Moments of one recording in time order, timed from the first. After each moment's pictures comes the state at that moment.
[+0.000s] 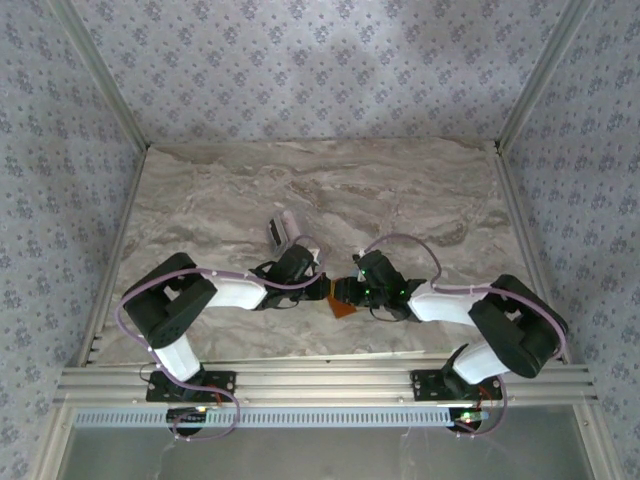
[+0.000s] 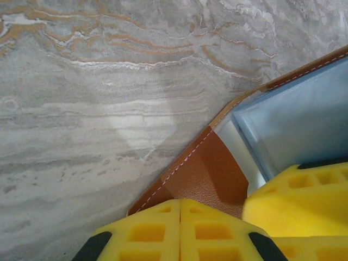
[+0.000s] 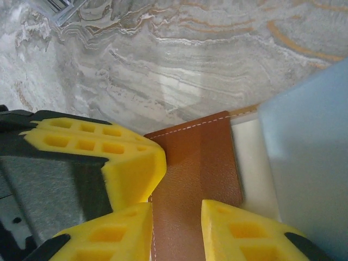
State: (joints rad) left arm -0.86 1.71 0.68 0.23 0.20 -0.77; right arm 0.77 1.44 0.50 0.14 -0.18 0.79
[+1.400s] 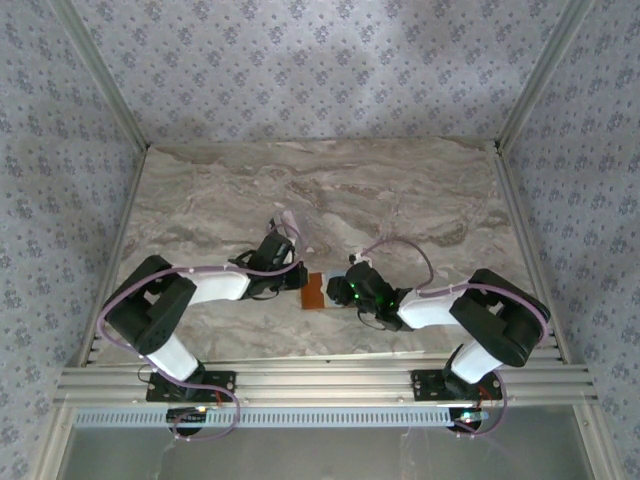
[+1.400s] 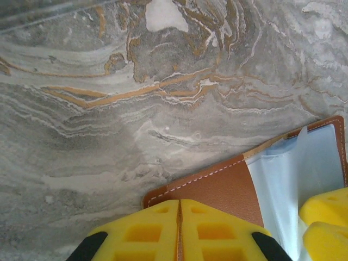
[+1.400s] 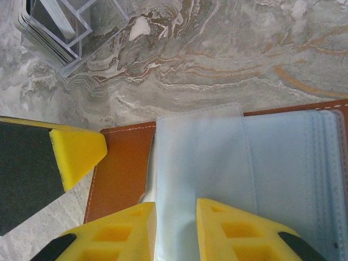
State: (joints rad) left arm -0.70 1.61 0.68 0.04 0.17 -0.69; right arm 0.89 1.55 0.46 0.41 0.08 0.93
